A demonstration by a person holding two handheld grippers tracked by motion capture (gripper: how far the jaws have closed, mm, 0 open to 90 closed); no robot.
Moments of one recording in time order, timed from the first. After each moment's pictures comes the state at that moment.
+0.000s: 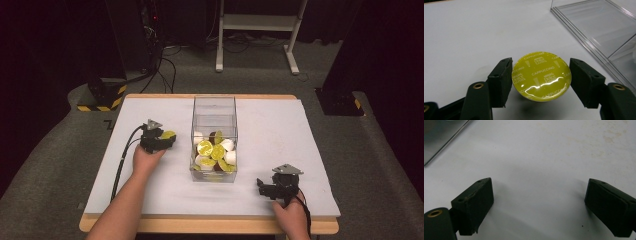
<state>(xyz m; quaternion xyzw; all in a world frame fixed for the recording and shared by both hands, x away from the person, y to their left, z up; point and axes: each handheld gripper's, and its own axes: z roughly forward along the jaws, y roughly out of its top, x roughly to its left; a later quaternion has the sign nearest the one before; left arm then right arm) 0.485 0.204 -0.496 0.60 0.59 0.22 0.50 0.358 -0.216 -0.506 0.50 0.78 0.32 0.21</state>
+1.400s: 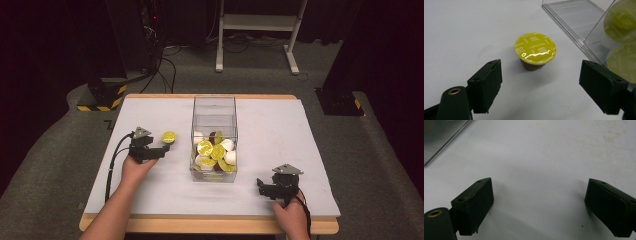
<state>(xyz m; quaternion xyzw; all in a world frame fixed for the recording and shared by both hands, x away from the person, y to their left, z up) 0.434 0.231 -0.479 0.59 0.59 0.19 0.52 0.358 -0.216 -0.506 0.50 0.78 0.31 0.21</state>
